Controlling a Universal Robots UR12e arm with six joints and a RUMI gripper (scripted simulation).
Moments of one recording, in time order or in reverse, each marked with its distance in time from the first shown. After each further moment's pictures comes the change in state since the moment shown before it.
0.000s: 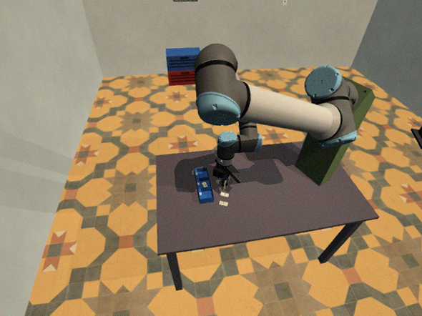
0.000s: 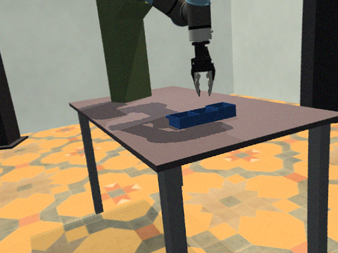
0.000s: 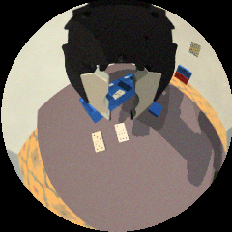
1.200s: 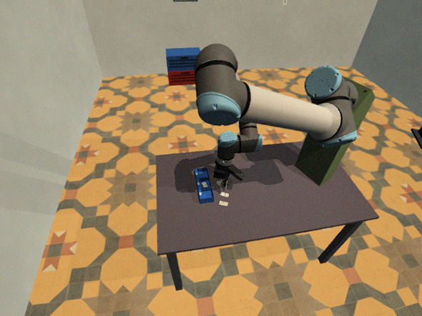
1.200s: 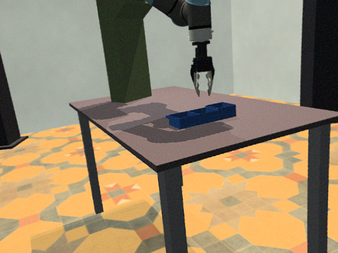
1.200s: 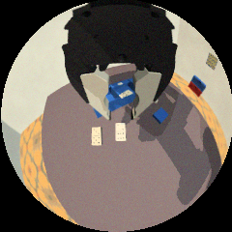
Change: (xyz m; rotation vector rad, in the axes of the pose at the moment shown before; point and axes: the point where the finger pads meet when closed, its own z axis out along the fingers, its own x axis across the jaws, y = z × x) arm -0.002 -0.002 0.000 0.000 0.002 -0.216
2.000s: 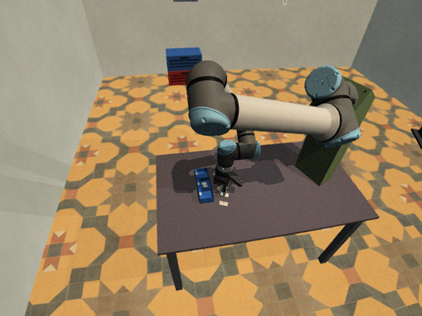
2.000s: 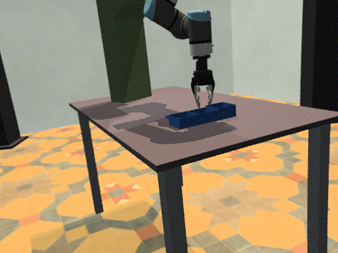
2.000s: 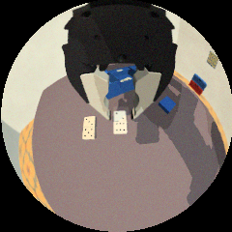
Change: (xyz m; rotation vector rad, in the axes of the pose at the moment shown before) arm -0.001 -0.003 0.053 0.009 0.000 -0.001
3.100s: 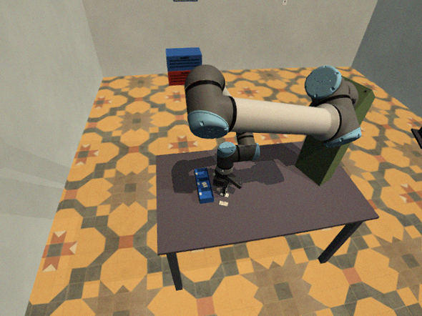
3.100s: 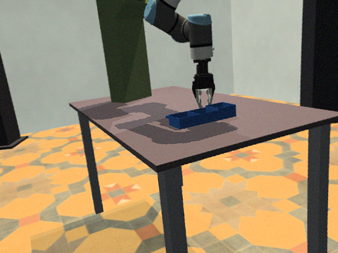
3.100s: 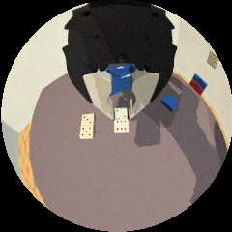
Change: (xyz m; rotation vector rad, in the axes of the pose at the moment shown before) arm 0.002 0.003 0.014 -0.007 0.001 -0.002
